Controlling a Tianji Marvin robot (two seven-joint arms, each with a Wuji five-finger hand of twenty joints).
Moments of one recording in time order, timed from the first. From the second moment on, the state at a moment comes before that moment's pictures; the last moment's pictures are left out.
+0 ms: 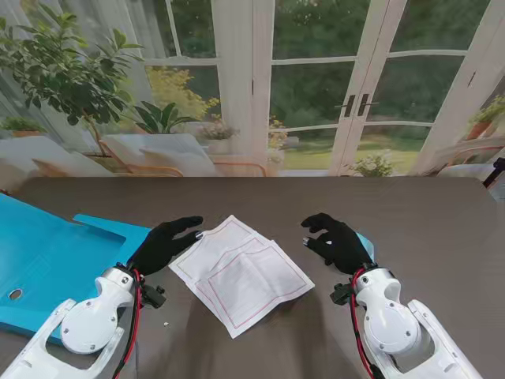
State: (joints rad) left arm 1.69 -1.12 -1.36 -1.72 0.19 -0.18 -0.04; right arm -1.65 -1.15 1.28 -1.70 -0.38 -0.02 -0.11; left_hand 1.00 -0.07 0.00 0.01 0.59 0.34 0.10 0.27 0.56 0.36 0.07 0.30 0.30 0.40 0.08 0.36 0.02 0.37 0.19 0.64; right_hand 0.20 -0.49 1.15 -0.11 0.41 -0.03 0.78 0.29 0.58 0.09 0.67 0.42 0.71 0.20 0.42 0.38 0.86 0.29 0.99 0.43
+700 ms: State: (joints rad) left arm 1.69 -1.12 -1.34 -1.72 0.19 -0.16 -0.06; right arm -1.62 -1.14 1.30 -1.72 -0.57 0.14 -0.11; left_hand 1.00 -0.07 0.00 0.01 0.59 0.34 0.10 0.27 0.56 0.36 0.07 0.30 0.30 0.40 0.08 0.36 0.02 0.37 0.19 0.64; right_hand 0.20 -0.50 1.14 -0.11 0.46 -0.02 0.79 0.29 0.59 0.09 0.67 0.42 0.71 0.20 0.42 0.38 0.83 0.29 0.99 0.44
